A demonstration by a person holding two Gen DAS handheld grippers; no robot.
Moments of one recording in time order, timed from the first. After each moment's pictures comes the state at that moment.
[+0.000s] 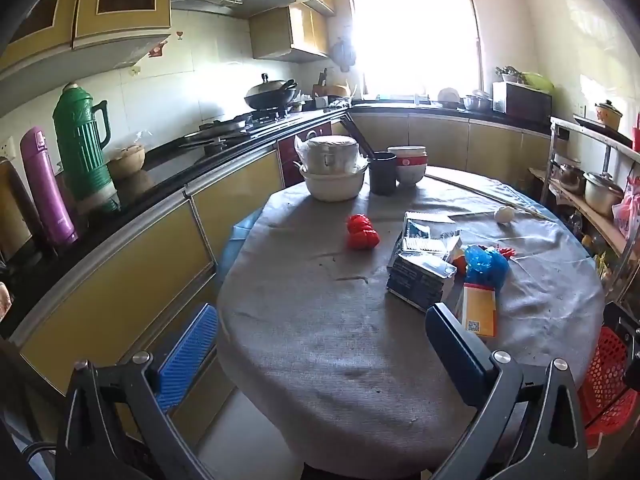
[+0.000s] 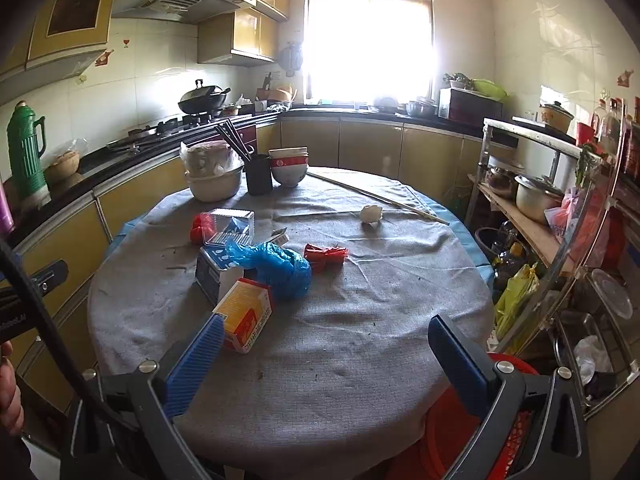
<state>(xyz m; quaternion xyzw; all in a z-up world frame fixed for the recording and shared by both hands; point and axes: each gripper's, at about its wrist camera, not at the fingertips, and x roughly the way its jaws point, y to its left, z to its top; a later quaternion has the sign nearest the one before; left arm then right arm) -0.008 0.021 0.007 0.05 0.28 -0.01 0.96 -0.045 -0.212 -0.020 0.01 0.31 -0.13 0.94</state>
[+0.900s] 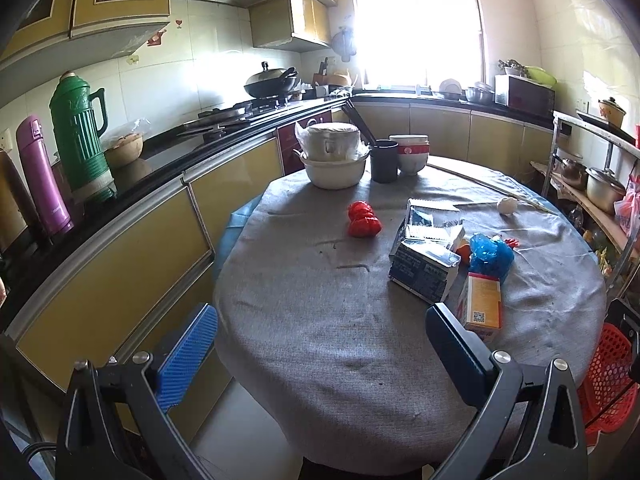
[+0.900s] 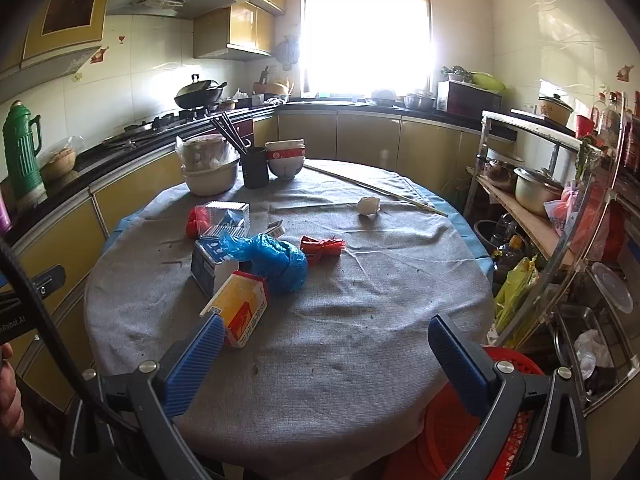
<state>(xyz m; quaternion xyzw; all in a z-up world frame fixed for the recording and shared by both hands) -0.002 0.023 -0.005 0.05 0.30 -0.01 0.95 -0.057 -0.229 -0.029 0.02 0.32 -0.12 0.94</state>
